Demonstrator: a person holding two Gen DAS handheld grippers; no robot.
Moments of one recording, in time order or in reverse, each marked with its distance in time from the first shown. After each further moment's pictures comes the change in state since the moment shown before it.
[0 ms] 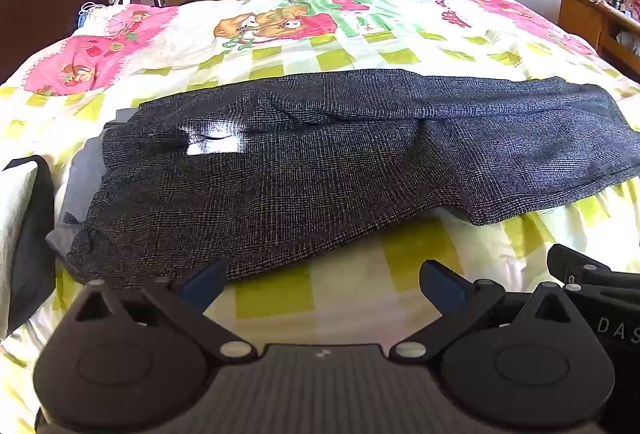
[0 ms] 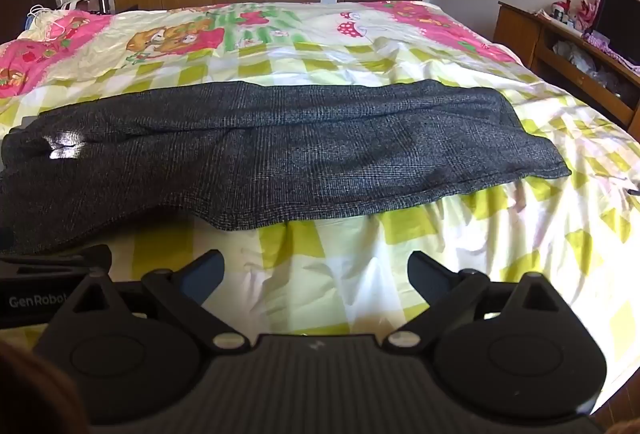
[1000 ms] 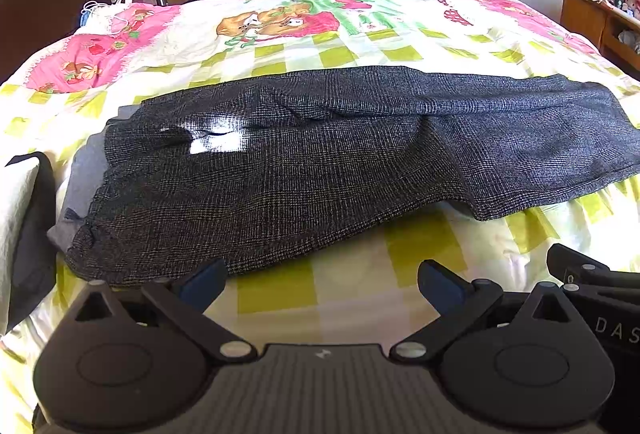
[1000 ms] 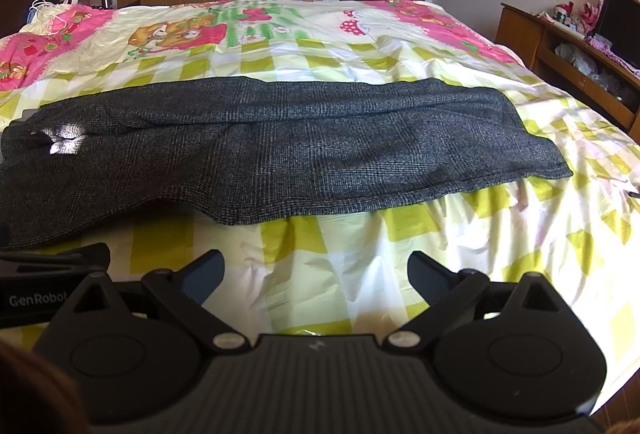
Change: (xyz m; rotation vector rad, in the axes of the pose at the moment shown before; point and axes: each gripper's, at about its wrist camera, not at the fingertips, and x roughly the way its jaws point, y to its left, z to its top) left arm 0.001 0.002 -0.004 -0.002 -0.003 0.008; right arm 0.001 0.003 -0.001 -0.010 0.002 -0.003
